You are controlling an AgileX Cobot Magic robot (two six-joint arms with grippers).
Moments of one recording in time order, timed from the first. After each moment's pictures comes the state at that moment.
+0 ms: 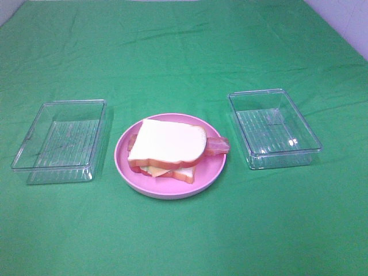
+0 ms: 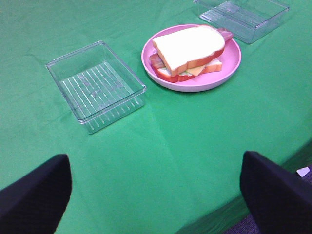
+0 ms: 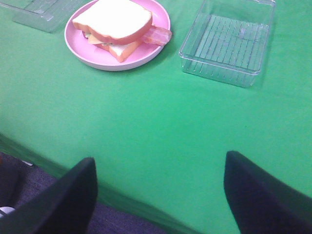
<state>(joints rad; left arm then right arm) -0.40 0.00 -0.50 -0.12 1.05 0.14 0.34 0.13 -0.51 0.13 1.07 -0.15</state>
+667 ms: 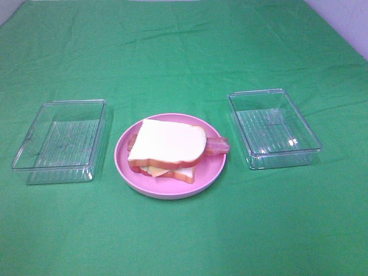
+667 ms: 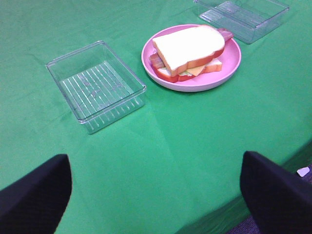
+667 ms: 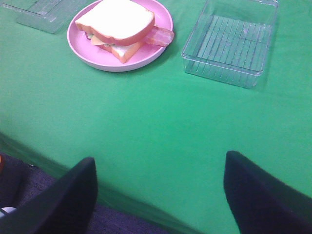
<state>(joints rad) -0.40 0.00 -0.50 -0.12 1.05 0.14 0.34 0.12 -0.51 0.14 1.07 -0.15</state>
